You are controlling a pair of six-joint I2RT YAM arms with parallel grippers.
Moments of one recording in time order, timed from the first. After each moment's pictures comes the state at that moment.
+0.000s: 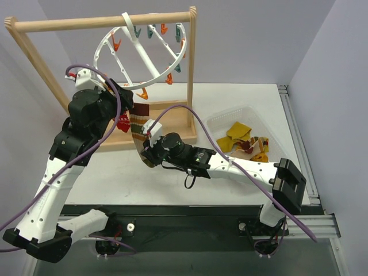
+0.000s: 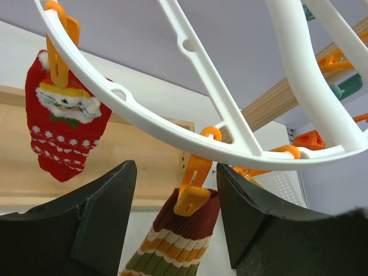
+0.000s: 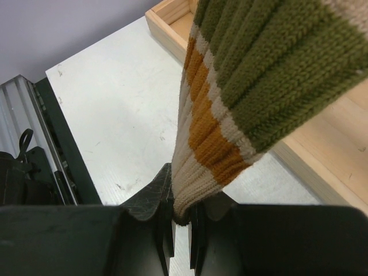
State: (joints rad) left arm -0.44 1.07 1.47 -0.58 -0.34 -0.60; right arm 1.13 1.62 1.22 0.10 0.07 0.14
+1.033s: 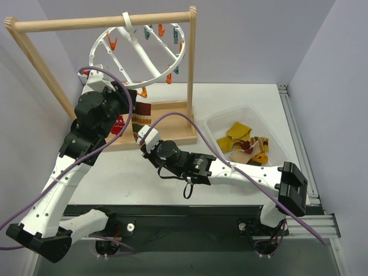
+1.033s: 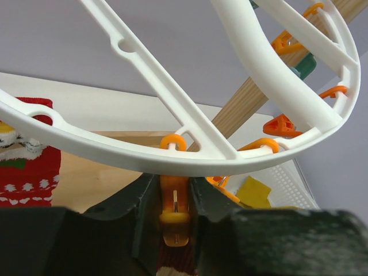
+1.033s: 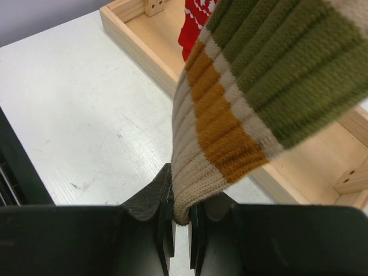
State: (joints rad) left arm -0.44 1.08 1.36 -0.34 -0.21 -0.47; right arm 1.22 1.59 1.26 0.01 0.34 -0.03
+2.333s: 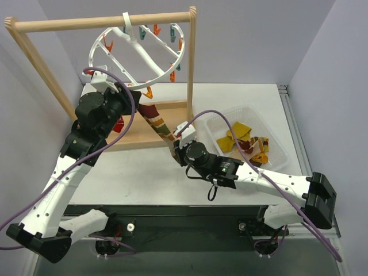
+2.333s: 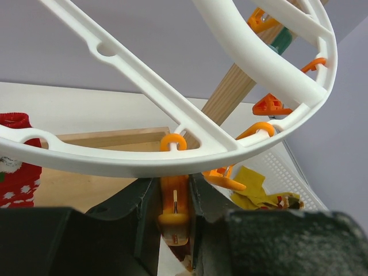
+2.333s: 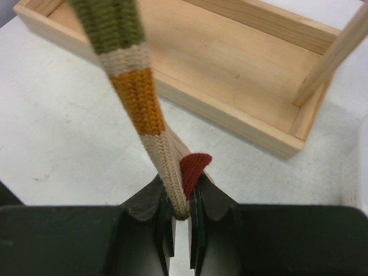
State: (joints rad) left arm -0.44 1.08 1.34 -0.30 -0.14 -0.44; right arm 1.08 1.31 0.92 0.02 0.44 0.20
